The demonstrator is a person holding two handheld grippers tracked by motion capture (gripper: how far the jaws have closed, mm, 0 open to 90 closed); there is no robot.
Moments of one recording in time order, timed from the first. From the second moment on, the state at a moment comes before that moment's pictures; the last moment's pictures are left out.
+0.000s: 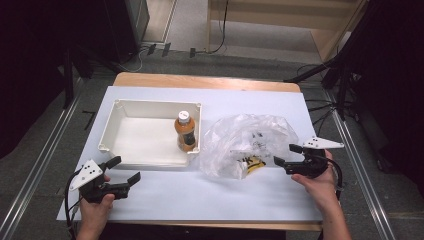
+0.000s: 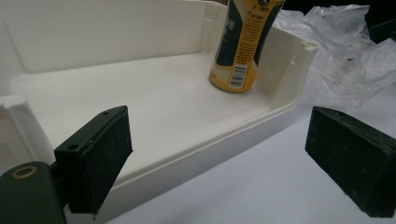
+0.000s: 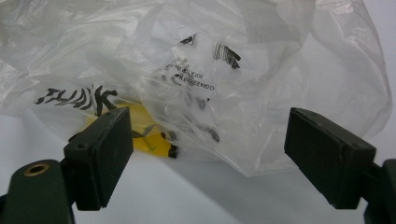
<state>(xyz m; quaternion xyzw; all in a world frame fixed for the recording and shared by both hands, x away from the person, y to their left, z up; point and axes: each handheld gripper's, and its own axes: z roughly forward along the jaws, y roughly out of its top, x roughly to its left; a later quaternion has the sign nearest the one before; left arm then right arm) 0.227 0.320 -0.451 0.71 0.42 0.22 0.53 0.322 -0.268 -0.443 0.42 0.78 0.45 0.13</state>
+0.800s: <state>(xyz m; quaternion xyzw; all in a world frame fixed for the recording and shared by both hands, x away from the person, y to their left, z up) 0.227 0.320 -0.451 0.71 0.42 0.22 0.53 0.307 -0.278 -0.456 0.43 0.76 0.46 0.14</state>
